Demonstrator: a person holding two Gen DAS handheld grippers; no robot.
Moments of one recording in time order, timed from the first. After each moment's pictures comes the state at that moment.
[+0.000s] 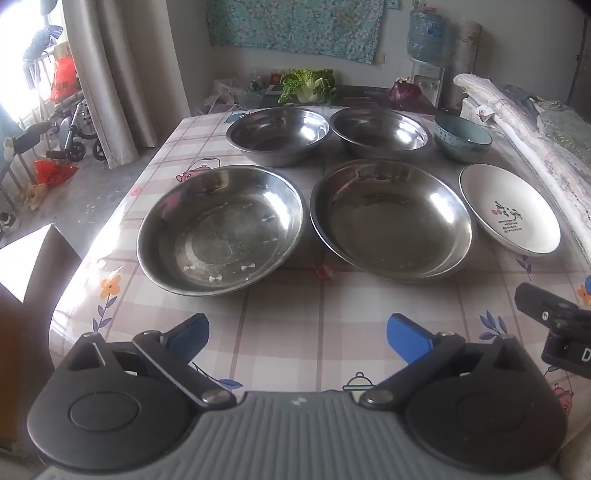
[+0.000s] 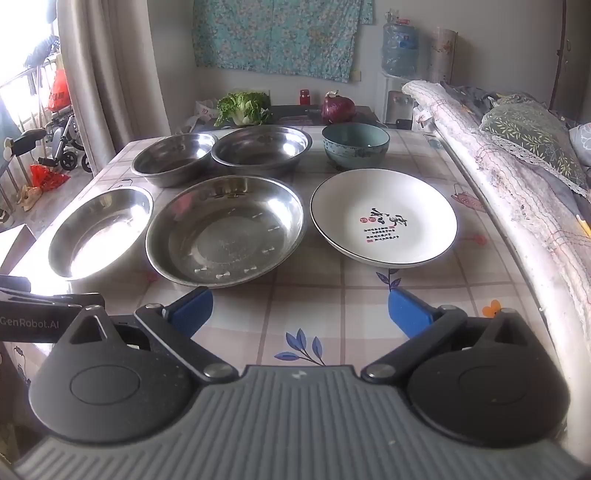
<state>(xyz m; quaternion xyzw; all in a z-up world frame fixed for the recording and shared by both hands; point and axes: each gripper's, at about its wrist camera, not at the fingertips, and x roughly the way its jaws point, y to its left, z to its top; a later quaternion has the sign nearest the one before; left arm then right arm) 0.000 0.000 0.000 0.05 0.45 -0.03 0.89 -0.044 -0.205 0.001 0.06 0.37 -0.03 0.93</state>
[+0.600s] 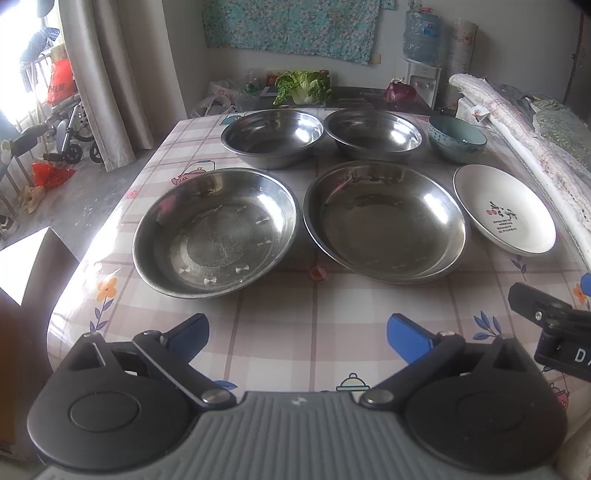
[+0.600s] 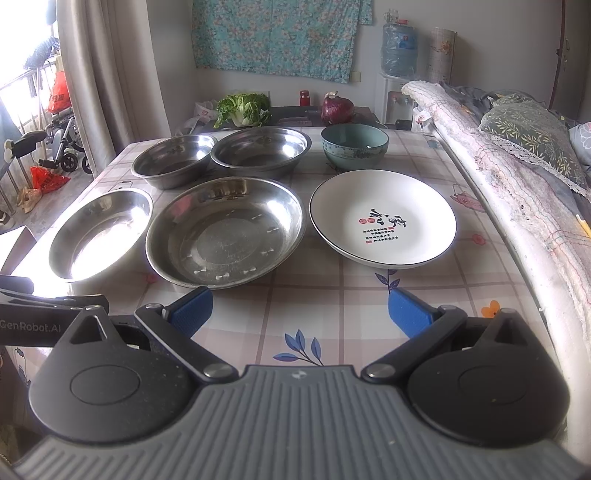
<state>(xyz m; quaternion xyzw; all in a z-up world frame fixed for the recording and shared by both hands) 0.000 -0.002 0.002 0.05 0.45 -0.03 0.89 -0.045 -0.207 0.003 0.06 0.37 -0.03 0.93</state>
